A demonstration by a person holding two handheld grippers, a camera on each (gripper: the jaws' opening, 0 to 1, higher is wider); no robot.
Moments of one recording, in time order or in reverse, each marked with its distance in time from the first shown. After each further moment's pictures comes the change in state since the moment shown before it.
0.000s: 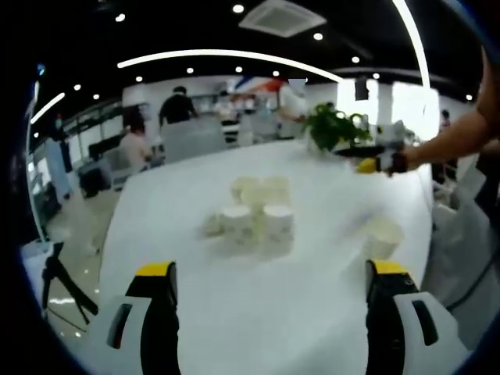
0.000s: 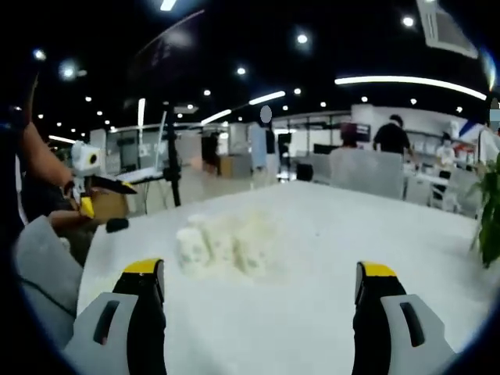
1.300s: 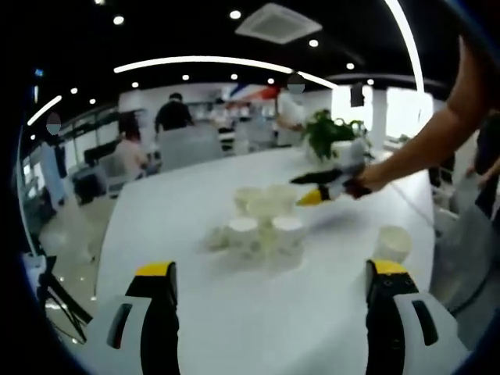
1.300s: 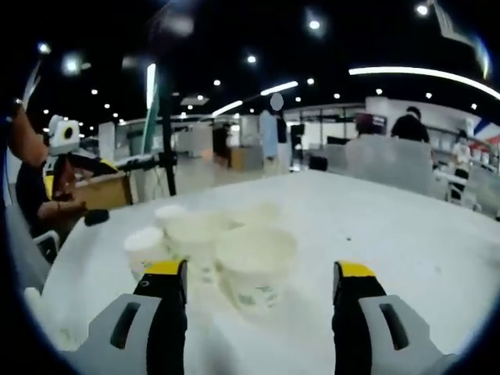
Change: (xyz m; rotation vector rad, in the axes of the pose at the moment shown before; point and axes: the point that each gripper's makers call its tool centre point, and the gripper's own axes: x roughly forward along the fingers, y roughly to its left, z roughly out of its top) left arm 0.017 0.017 0.014 0.003 -0.042 -0.025; right arm 0.131 -0.005 -0.027 -0.013 0.041 0.054
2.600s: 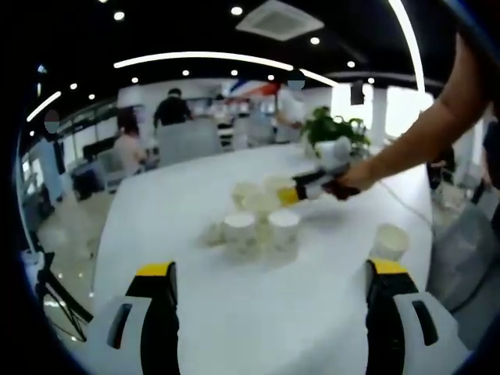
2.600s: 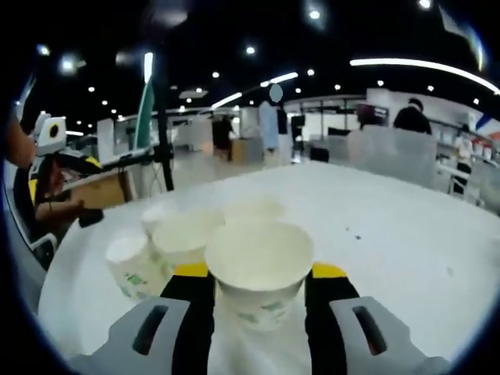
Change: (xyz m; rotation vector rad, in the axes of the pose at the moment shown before) left arm -0.003 -0.010 -0.003 -0.005 0.025 -0.010; right arm 0.019 0.001 0.005 0.029 0.034 0.006
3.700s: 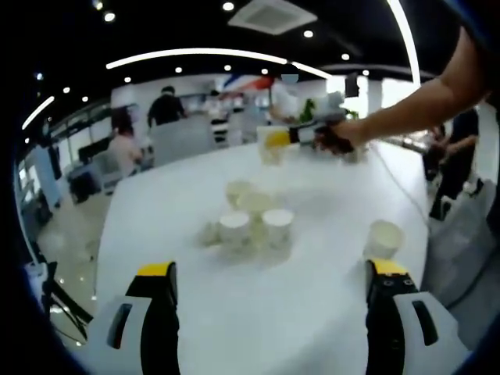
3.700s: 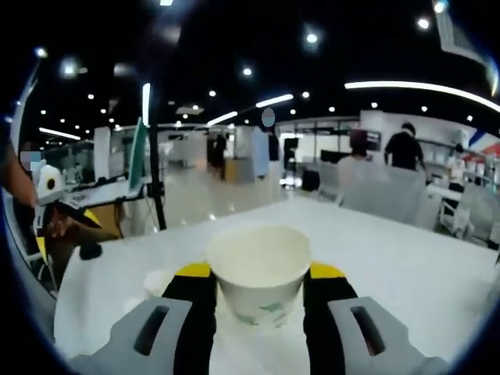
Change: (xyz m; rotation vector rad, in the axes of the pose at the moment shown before) left arm -0.002 0.000 0.006 0.026 0.032 -0.021; right arm -0.036 -0.033 0.118 -0.041 -0.106 -0.038
